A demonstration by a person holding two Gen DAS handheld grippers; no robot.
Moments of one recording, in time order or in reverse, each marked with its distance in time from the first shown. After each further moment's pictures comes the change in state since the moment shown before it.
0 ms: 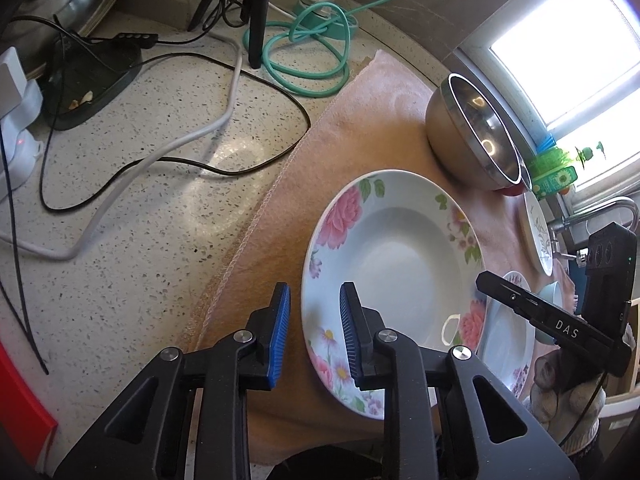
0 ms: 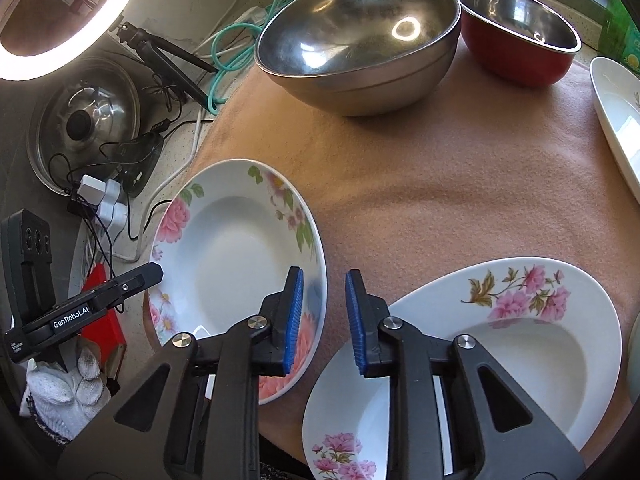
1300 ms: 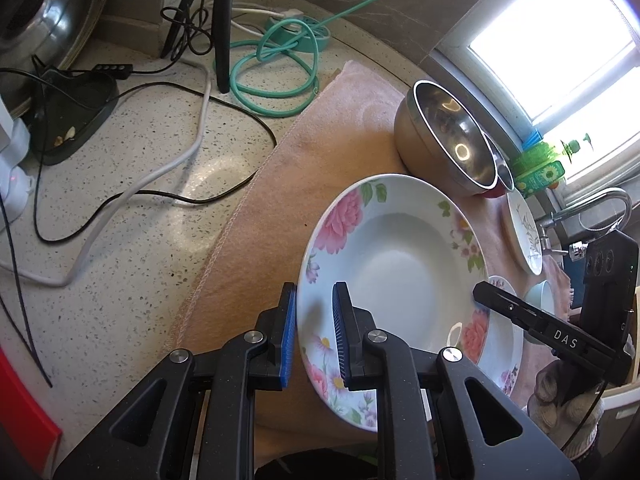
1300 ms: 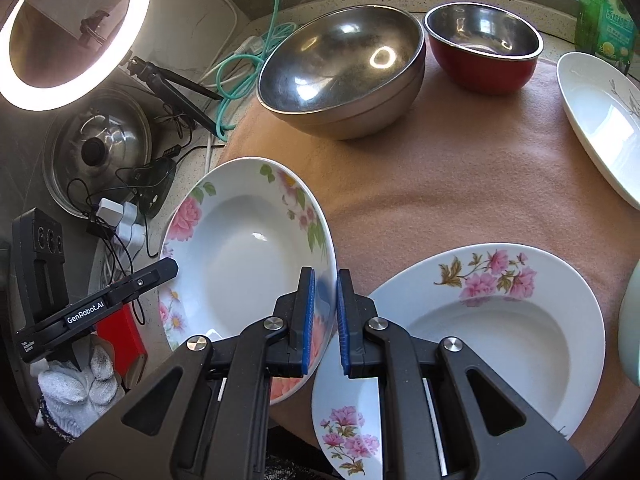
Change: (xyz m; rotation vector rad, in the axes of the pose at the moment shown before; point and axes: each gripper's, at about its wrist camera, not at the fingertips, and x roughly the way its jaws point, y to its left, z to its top) left arm -0.009 -0.027 0.009 0.056 -0.025 -0.014; right arm -0.041 -0.012 -0.009 0.061 -0.072 0.034
